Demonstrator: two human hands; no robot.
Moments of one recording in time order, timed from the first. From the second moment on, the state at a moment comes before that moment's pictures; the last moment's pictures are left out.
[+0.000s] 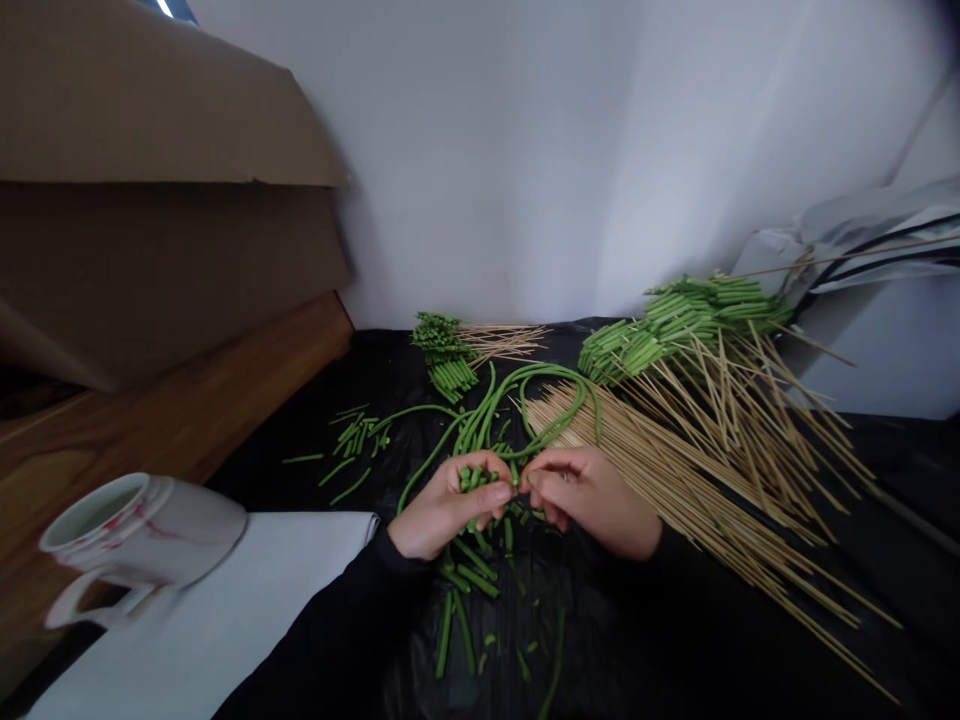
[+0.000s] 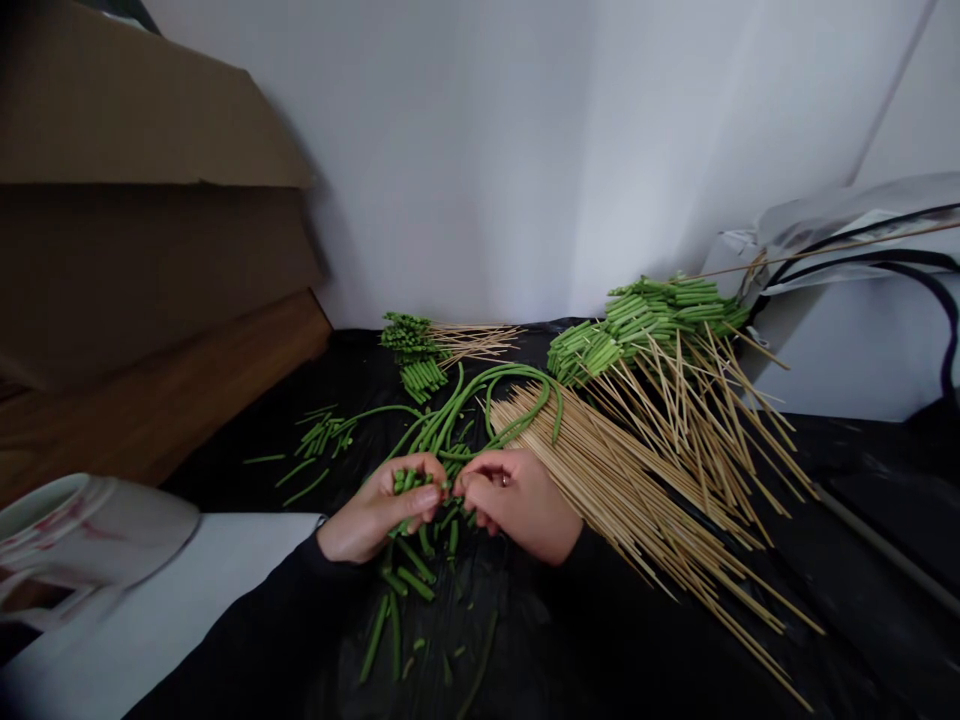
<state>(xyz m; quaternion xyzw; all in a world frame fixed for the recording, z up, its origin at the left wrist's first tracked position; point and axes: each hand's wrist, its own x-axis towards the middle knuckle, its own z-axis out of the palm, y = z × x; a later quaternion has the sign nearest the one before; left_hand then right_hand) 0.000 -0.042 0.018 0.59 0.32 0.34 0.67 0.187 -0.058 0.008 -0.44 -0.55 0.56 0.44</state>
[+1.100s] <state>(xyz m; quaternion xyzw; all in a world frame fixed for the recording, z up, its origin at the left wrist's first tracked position) -0.006 -0.031 0.009 0.77 0.60 0.19 0.11 0.195 -0.052 -0.004 -0.33 -0.60 0.67 0.29</state>
